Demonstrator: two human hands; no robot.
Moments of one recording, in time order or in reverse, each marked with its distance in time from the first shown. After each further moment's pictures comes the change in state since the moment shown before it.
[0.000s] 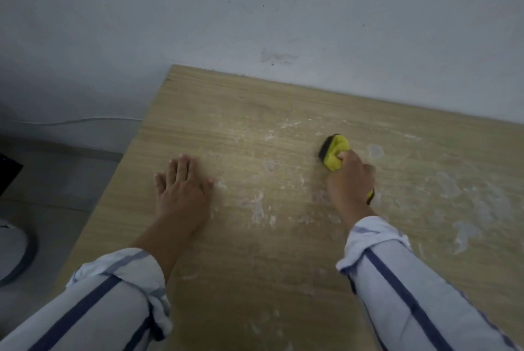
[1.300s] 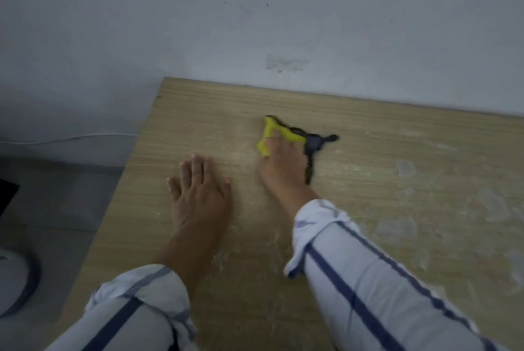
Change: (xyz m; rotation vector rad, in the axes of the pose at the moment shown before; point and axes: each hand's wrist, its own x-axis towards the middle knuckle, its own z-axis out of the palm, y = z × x) left_hand 0.067 0.030 -0.003 -0.026 0.003 -0.010; right_hand 0.035 -0.128 0.112 -0.036 -0.069 -0.418
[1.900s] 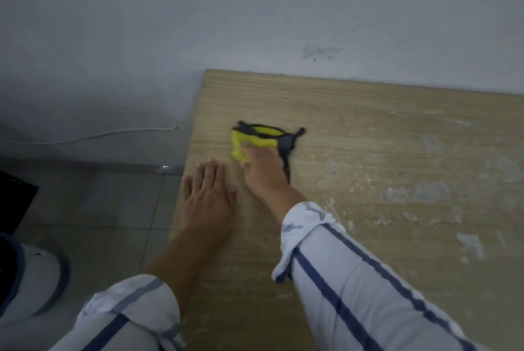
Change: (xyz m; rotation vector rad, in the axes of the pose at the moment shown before) left_hand -0.033 -0.121 -0.029 0.020 -0.023 0.220; right_hand -0.070 -0.130 0.038 0.097 -0.214 -0.102
